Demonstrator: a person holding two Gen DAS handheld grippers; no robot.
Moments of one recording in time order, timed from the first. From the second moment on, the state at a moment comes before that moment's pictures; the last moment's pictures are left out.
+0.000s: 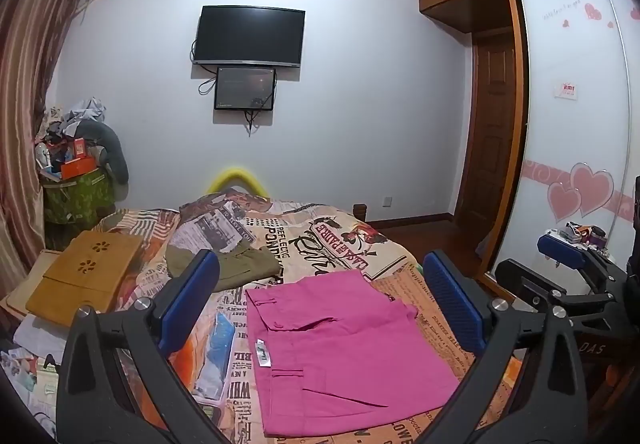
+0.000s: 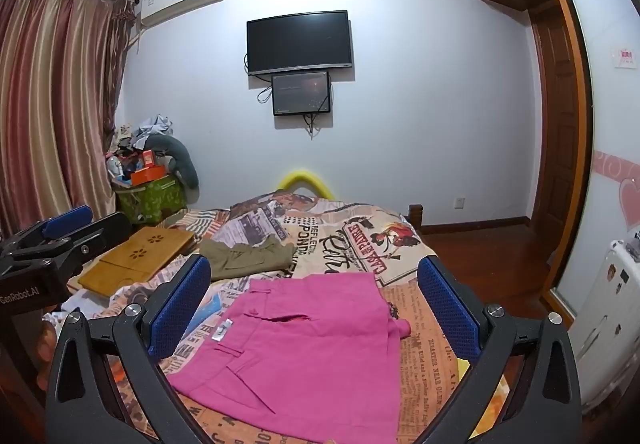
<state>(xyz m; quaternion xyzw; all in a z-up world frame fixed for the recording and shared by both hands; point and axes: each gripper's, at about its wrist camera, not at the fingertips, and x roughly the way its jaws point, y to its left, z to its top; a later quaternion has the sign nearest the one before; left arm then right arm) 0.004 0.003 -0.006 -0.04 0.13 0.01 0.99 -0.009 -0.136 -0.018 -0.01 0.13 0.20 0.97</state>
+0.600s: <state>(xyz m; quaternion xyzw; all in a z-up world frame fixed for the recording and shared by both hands) 0.004 0.004 -0.005 -0.04 0.13 0.02 0.99 -0.009 -0.135 -0.018 -0.01 0.13 0.20 0.97</state>
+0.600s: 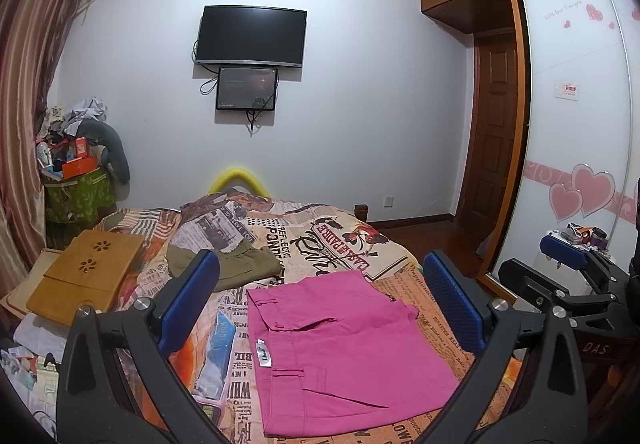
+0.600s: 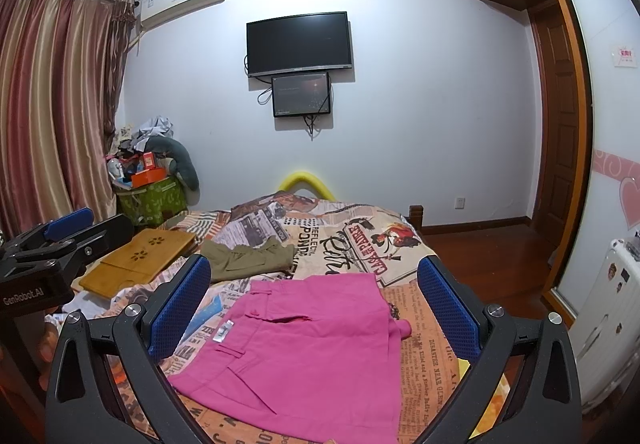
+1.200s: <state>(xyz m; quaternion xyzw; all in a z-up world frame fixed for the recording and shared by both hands) 0.004 0.004 -0.005 -0.04 0.13 0.02 0.99 -0.008 -0.137 -0.020 -0.01 0.13 0.20 0.97</state>
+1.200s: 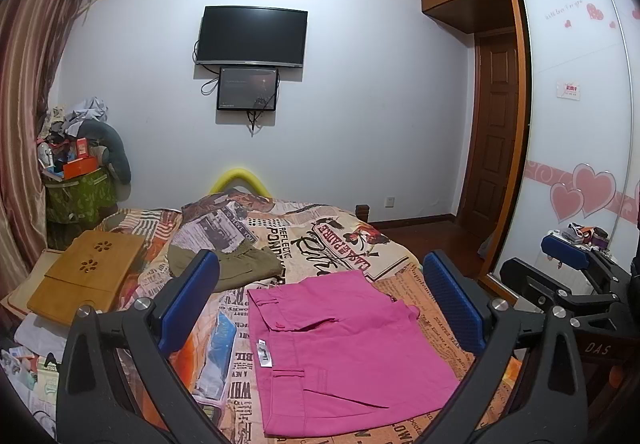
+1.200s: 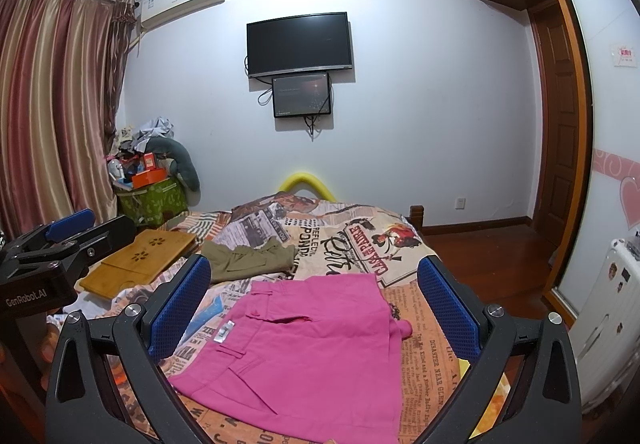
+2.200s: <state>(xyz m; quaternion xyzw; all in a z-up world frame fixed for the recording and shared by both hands) 0.004 0.006 -0.005 -0.04 0.13 0.02 0.99 -0.009 -0.133 -0.011 -0.01 0.13 0.20 0.97</state>
